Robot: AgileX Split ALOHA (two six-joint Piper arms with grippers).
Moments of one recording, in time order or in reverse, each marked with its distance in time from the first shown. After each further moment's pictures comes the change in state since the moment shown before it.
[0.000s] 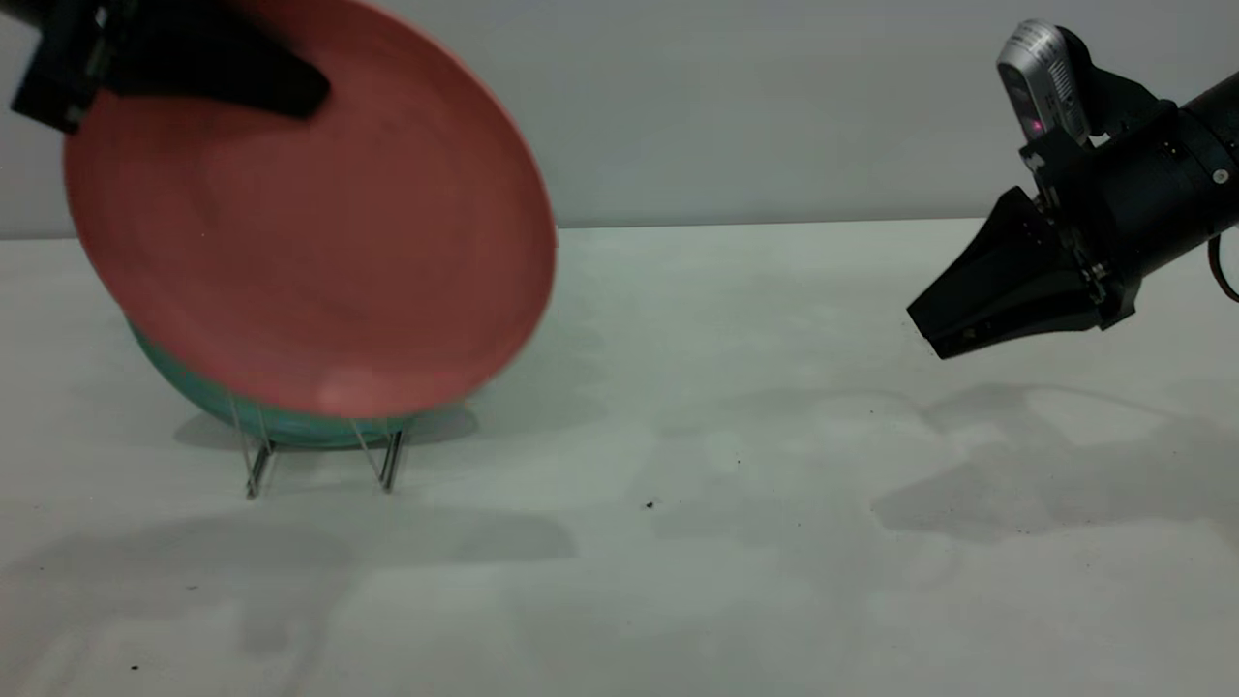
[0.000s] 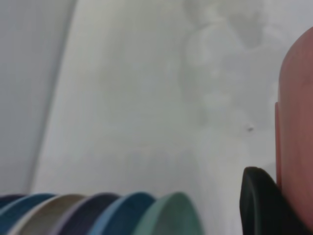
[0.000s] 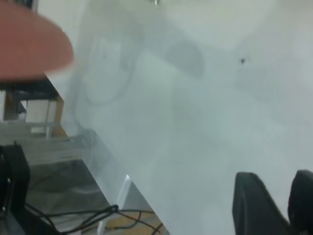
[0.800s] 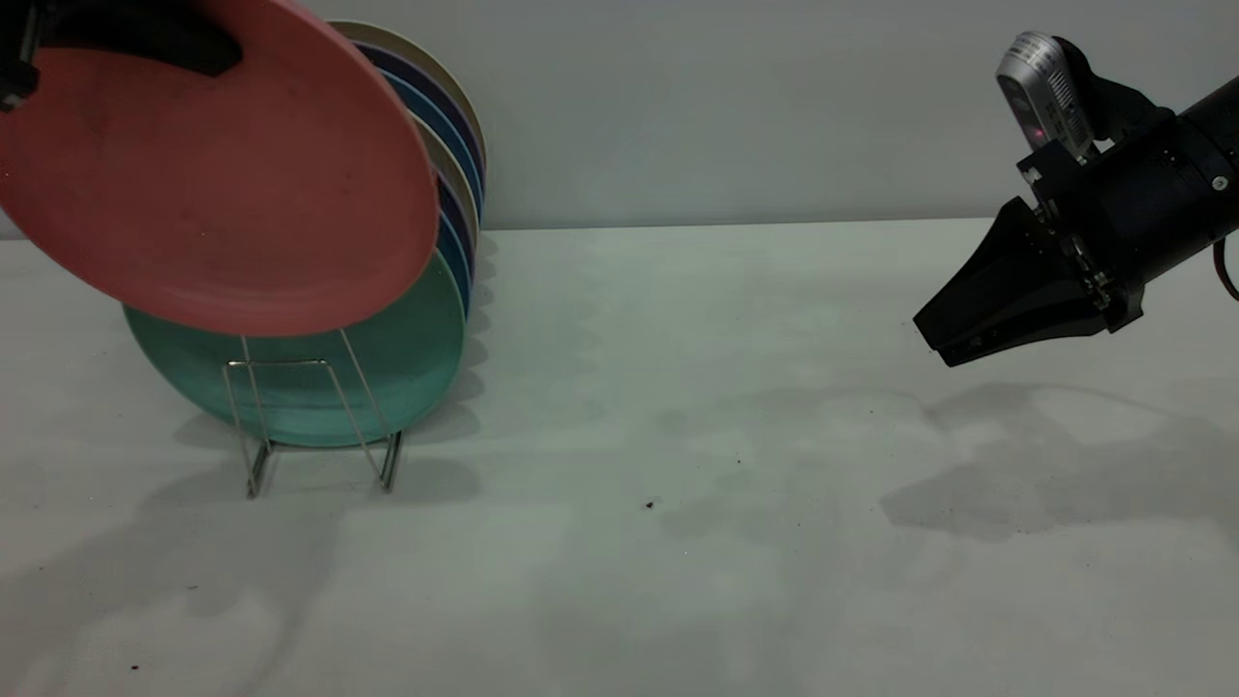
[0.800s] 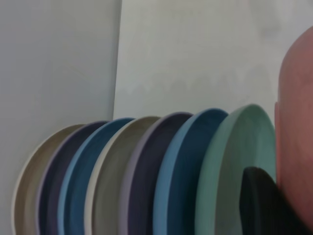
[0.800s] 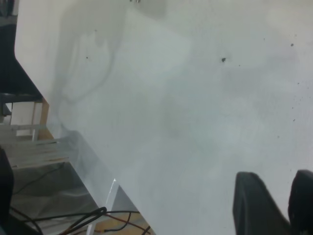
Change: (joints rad) left arm 0.000 -0.055 -0.012 0.207 -0.199 0.000; right arm 0.000 0.000 0.000 -0.016 -0.039 0.013
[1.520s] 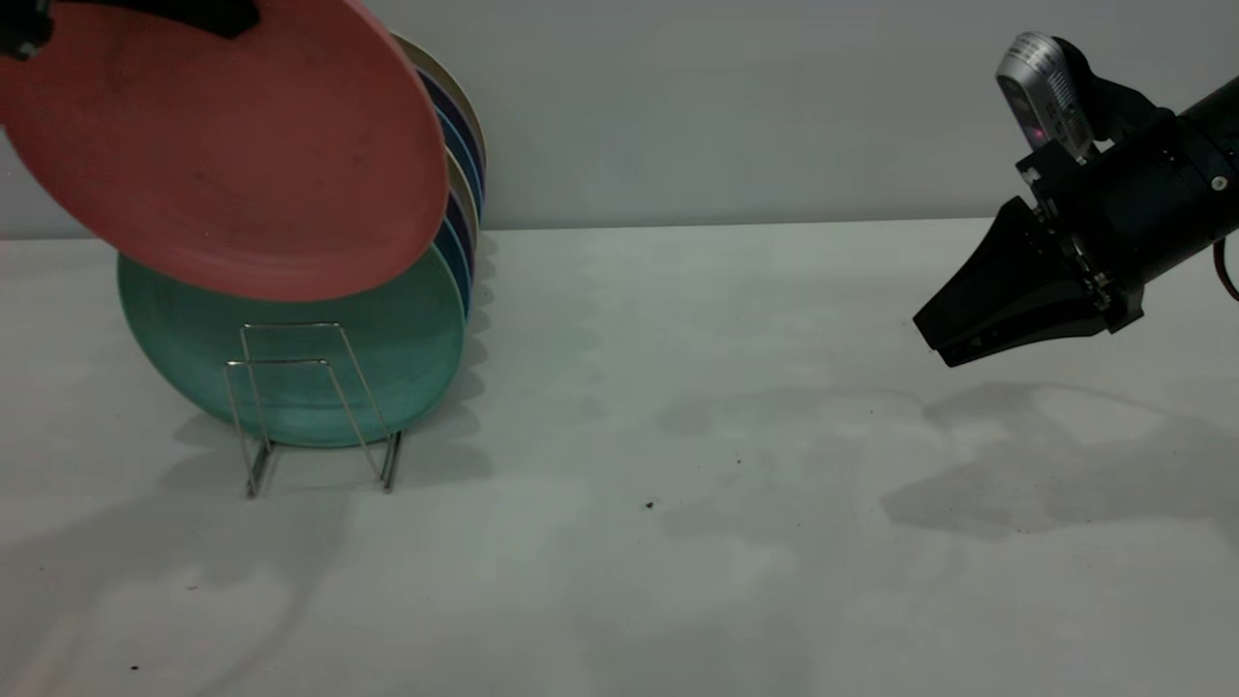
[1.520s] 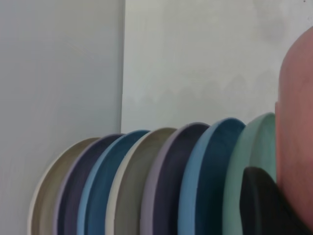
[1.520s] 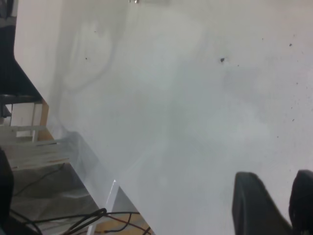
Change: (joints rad) left arm 0.000 0.069 -0.129 0.025 0.074 -0.027; right arm 0.000 0.000 0.000 0.000 -0.002 0.005
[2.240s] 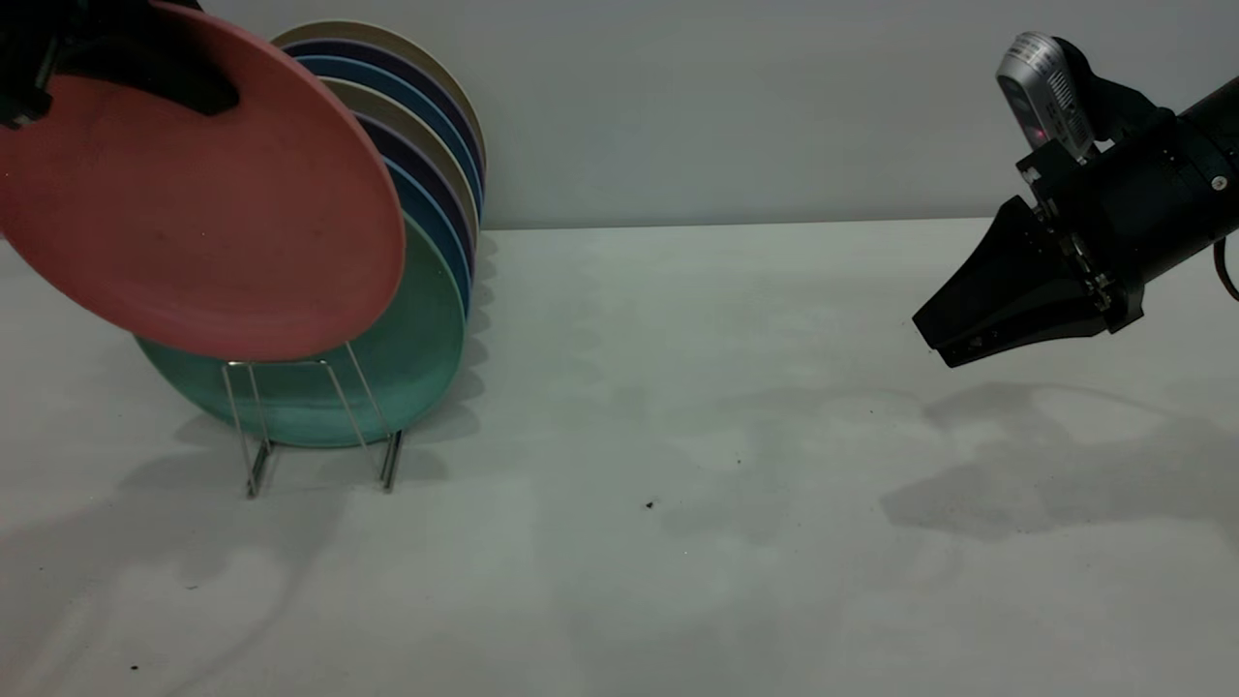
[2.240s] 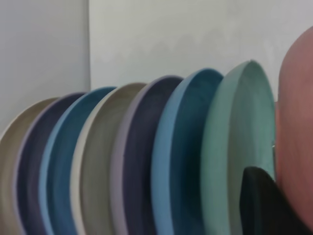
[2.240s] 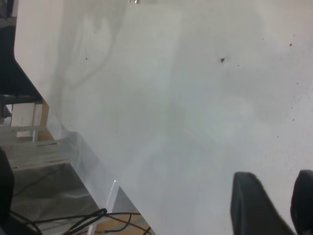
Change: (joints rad) left arm 0.000 0.051 0.001 0.152 -0.048 -0.082; right arm 0.000 0.000 0.000 0.000 0.000 0.001
